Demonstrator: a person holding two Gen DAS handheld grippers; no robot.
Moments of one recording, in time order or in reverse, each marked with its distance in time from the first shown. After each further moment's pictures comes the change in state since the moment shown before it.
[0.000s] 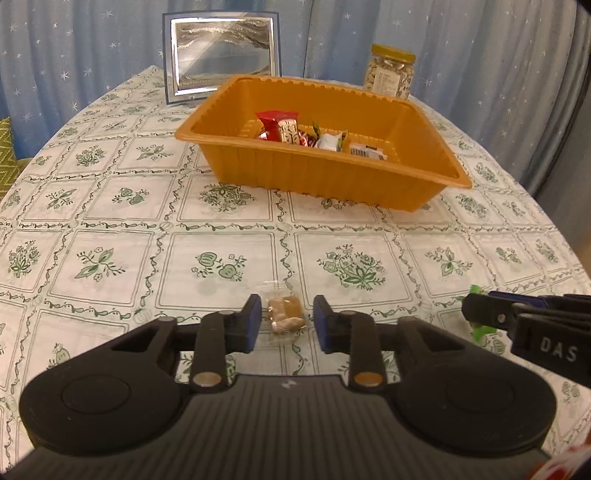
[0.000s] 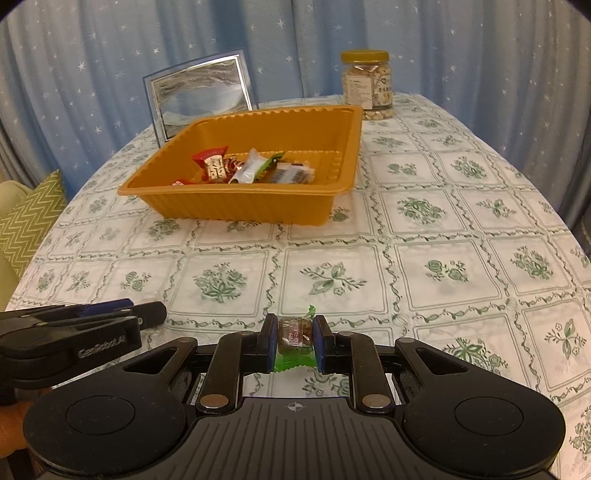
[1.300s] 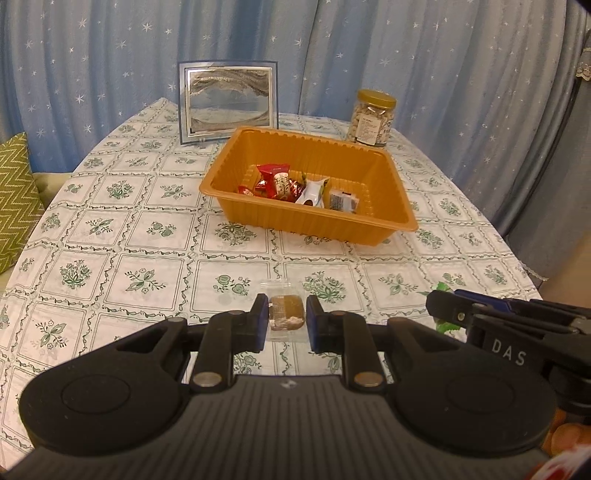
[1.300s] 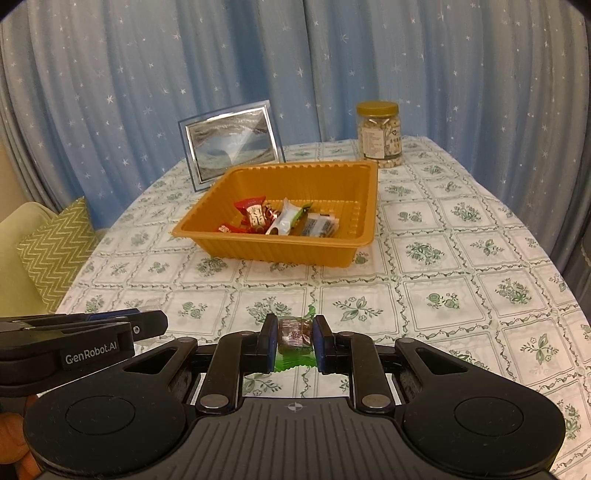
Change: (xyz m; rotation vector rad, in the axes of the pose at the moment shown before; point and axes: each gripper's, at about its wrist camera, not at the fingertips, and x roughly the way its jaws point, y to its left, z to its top) left arm -0.106 -0.002 0.017 -0.022 -0.062 -0.032; right arm -0.076 0.036 0.009 -0.013 -0.112 0.037
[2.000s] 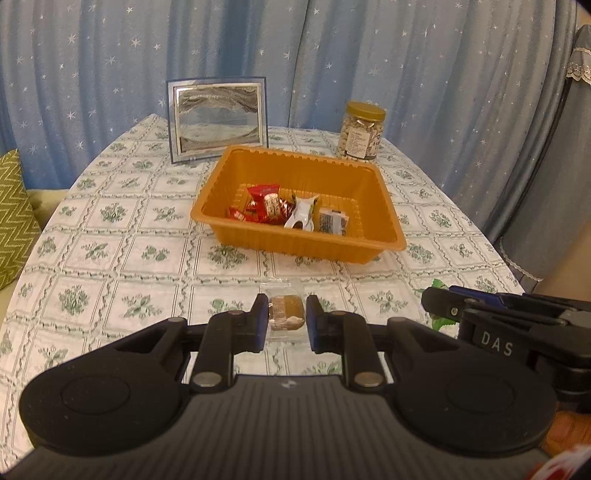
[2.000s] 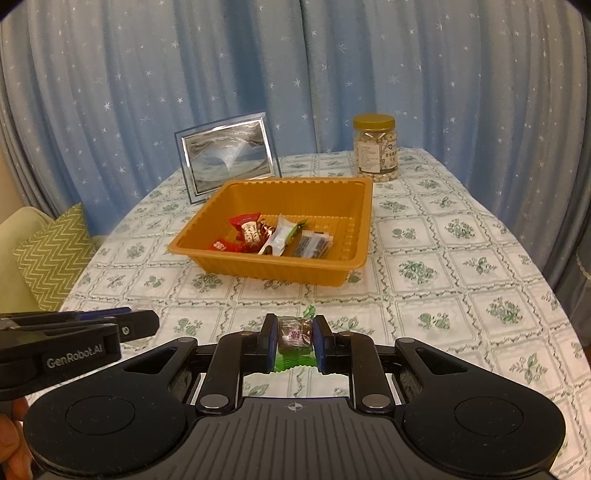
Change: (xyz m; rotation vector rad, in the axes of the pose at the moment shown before) left arm -0.004 -0.006 0.021 0.028 -0.025 -0.019; right arm 0.001 -0.006 0.020 -0.014 -0.015 -0.019
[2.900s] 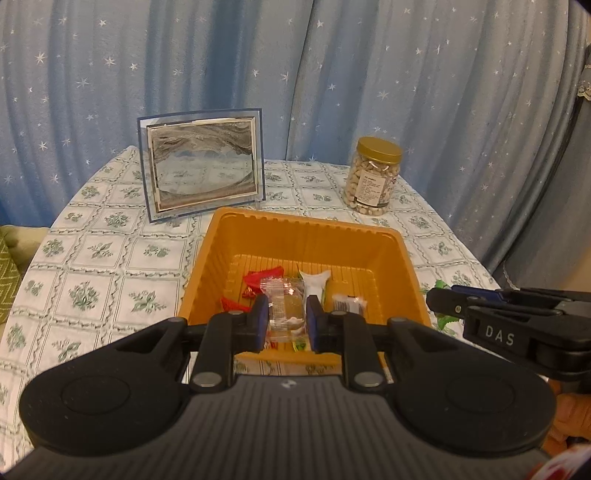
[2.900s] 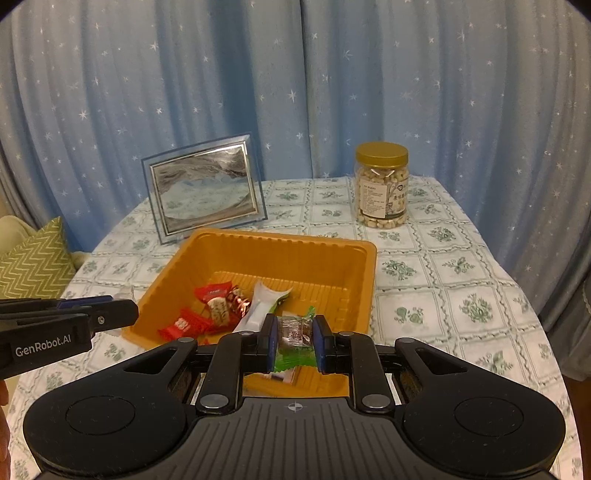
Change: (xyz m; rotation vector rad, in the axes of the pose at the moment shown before) left arm 0.089 0.023 0.108 0.005 -0.018 -0.028; right arm 0.097 -0.026 0.109 -0.036 0.015 -0.007
